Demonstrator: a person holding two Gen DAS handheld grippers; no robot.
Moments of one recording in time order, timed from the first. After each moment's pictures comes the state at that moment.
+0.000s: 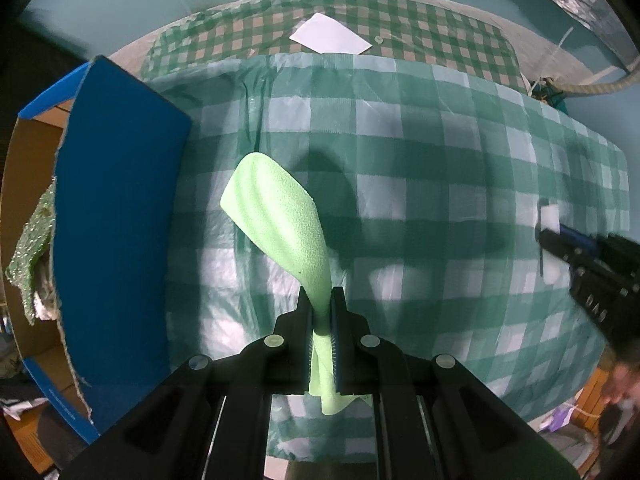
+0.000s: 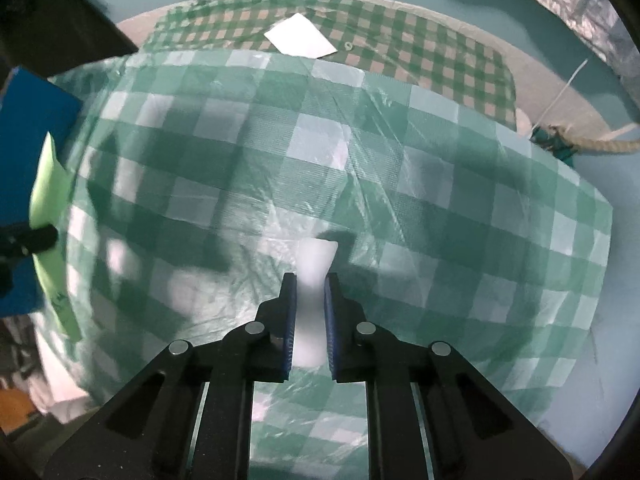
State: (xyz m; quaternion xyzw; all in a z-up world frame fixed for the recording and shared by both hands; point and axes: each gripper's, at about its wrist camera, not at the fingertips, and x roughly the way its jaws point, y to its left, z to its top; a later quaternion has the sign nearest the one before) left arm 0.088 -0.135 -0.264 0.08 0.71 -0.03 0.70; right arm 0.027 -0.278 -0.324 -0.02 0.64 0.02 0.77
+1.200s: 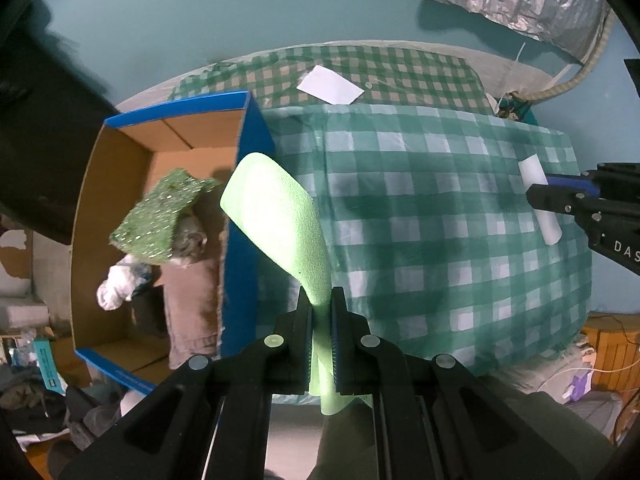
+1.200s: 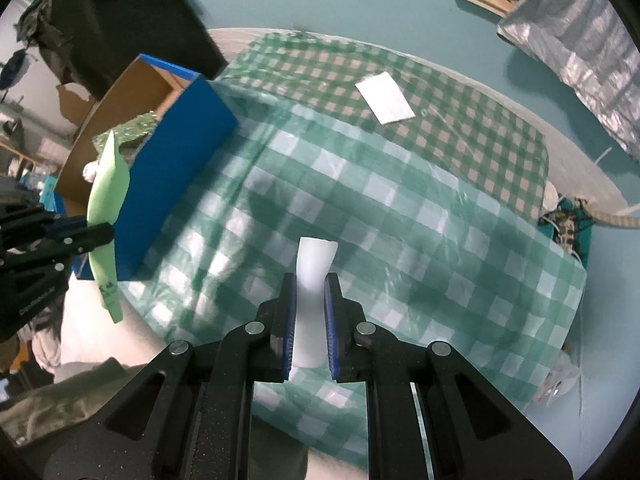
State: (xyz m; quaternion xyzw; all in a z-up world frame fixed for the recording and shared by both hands) left arm 0.025 -0.061 -0.154 0.10 0.64 -0.08 0.76; right arm -0.009 -0.171 -0.204 -0.06 0.60 0.13 0.79
